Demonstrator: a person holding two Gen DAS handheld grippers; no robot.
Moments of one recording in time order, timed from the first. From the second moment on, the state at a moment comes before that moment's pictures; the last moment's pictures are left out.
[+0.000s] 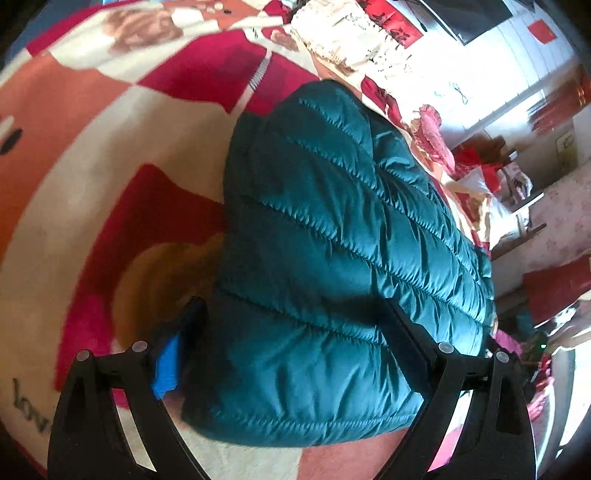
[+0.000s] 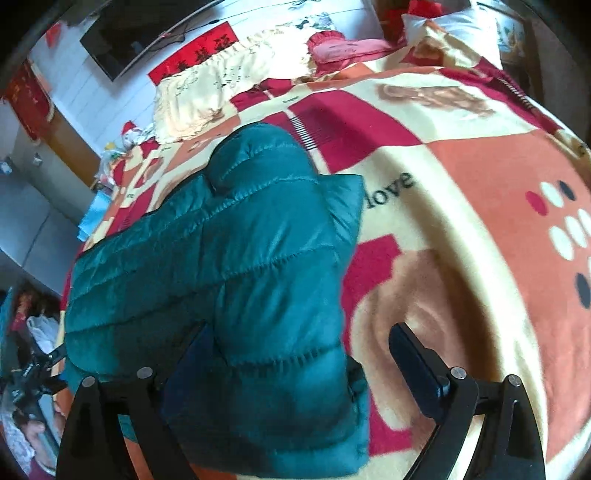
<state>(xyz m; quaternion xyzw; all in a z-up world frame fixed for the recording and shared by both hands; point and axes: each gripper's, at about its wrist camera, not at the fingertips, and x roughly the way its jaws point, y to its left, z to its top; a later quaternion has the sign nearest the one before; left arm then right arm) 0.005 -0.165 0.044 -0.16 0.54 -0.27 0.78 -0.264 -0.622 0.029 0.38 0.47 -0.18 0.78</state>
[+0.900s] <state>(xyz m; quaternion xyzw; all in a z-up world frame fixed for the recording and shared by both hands) 0.004 -0.183 0.033 -0.16 0.54 -0.28 0.78 -0.229 -0.606 0.005 0.41 0.45 -0.11 0.79</state>
